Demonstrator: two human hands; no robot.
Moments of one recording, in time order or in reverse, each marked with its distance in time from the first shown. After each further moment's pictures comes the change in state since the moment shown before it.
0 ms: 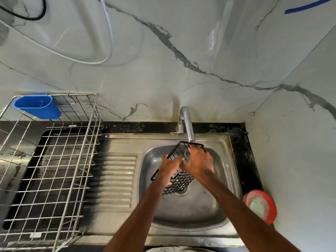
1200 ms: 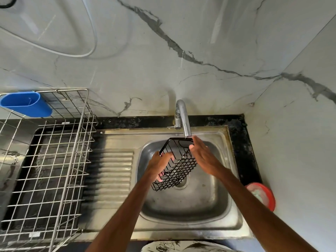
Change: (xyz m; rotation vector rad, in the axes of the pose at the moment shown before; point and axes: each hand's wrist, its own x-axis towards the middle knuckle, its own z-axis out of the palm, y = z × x) left_hand 0.015 -0.005 -0.028 0.210 -0.043 -0.023; right_hand 0.020 0.066 0.029 0.536 -0.234 -0.184
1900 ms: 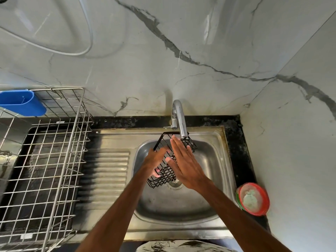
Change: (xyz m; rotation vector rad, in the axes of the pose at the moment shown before) left_hand 0.016 0.008 0.000 -0.108 0.028 -0.029; right_hand -0.028 -0.055 0.037 -0.288 0.129 -0.302
